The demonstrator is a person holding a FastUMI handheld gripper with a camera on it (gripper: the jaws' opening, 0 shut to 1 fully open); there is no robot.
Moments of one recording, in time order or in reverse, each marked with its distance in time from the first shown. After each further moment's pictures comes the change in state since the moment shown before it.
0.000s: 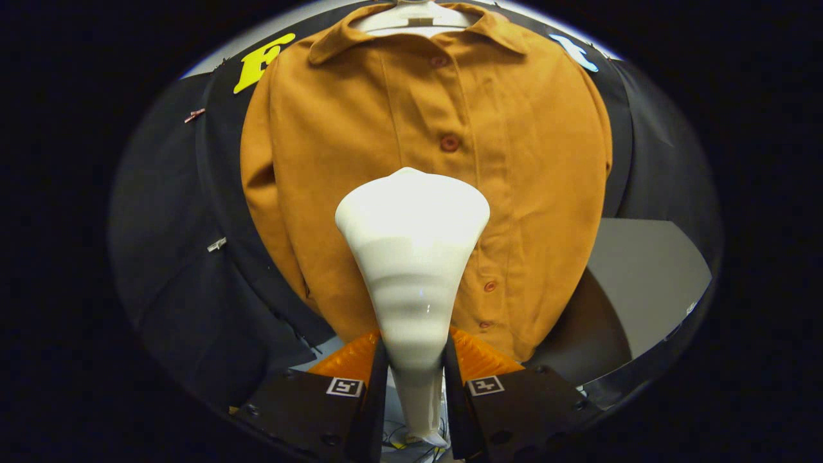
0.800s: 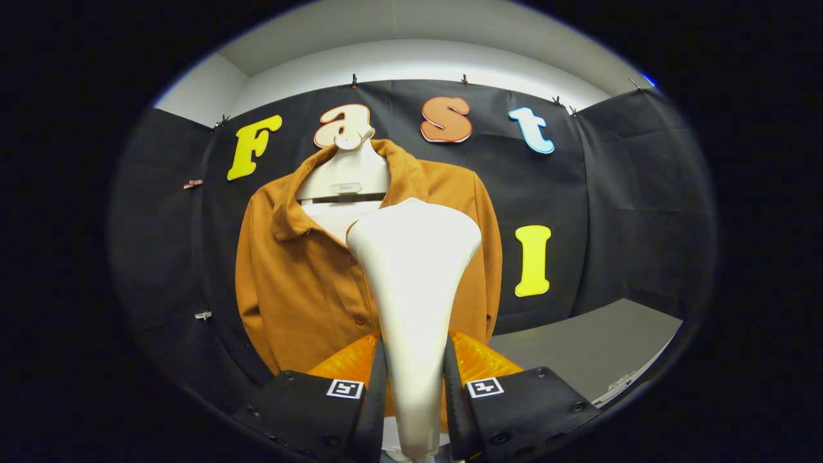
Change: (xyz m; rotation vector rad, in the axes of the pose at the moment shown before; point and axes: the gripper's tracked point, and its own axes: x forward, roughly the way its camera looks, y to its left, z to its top) arm -0.109 -0.095 0.150 0.000 -0.503 -0.059
